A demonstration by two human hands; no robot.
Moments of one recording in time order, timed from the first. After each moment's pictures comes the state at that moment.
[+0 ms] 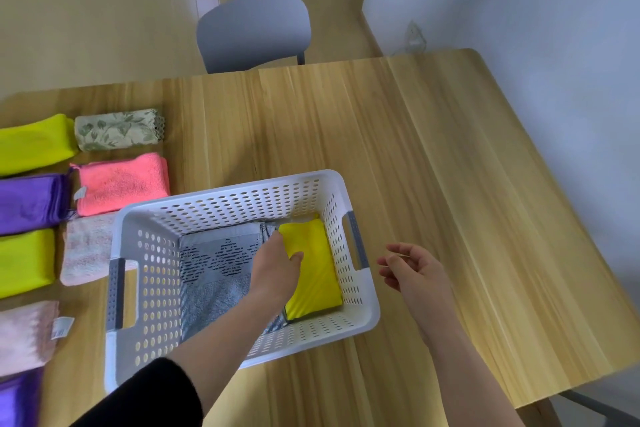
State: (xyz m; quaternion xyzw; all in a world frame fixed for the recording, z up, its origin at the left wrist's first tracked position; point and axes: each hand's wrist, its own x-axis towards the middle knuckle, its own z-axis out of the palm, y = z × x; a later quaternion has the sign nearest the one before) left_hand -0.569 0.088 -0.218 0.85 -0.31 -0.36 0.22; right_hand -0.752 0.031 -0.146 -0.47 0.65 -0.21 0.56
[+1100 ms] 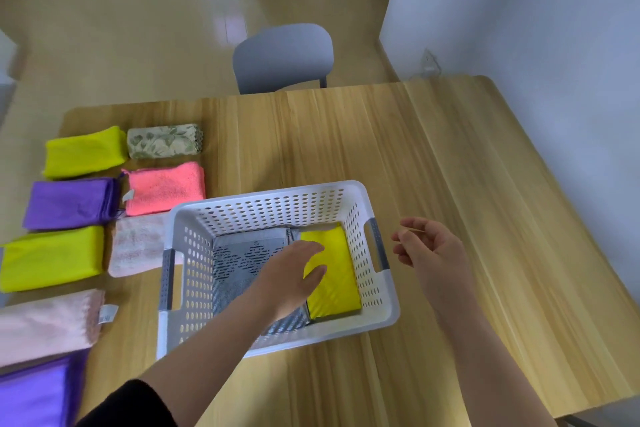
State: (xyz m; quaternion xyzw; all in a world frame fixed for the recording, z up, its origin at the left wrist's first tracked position) left_hand -0.545 0.125 -0.169 0.74 -0.55 -0.35 0.18; right_hand -0.726 0.033 -0.091 -0.56 0.60 -0.25 0.52
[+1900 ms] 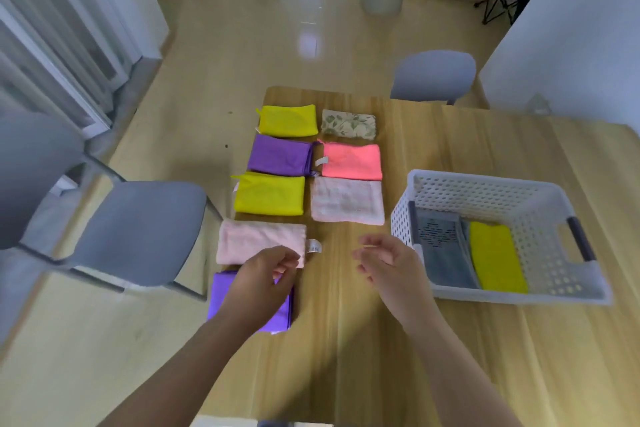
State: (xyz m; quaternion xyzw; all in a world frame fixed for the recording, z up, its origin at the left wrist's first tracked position) left_hand -0.335 0.455 -0.149 0.82 -0.34 -0.27 0.38; right_hand -0.475 0.316 -0.096 -0.65 0.48 -0.10 0.58
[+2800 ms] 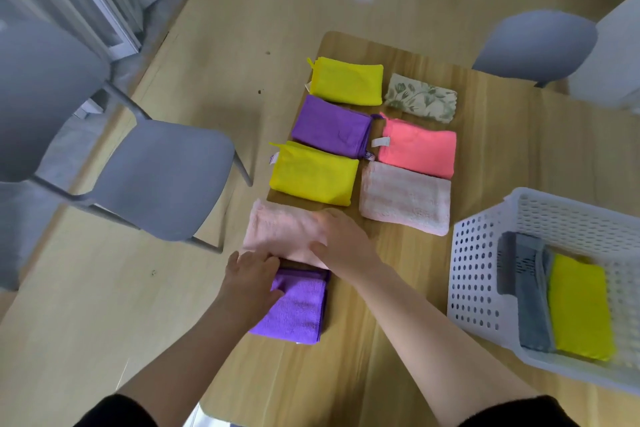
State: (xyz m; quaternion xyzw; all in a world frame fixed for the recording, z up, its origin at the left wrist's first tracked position) left_hand -0.265 0.483 -0.257 0.88 -0.39 -0.26 -0.03; right_hand -0.319 0.311 -0.228 -0.91 0.22 0.17 0.30
